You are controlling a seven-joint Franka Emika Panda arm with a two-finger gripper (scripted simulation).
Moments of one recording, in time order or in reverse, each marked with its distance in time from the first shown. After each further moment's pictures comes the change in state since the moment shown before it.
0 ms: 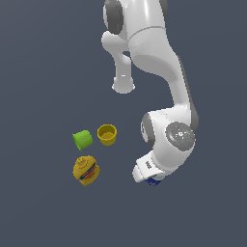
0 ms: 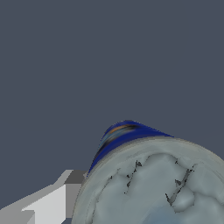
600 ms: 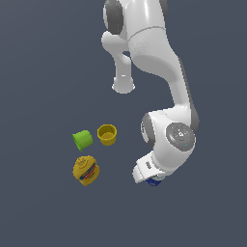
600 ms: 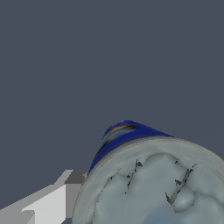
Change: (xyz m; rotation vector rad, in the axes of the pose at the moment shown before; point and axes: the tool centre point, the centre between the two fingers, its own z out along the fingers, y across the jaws) arm 0.001 0.000 0.000 -0.001 0.002 0.000
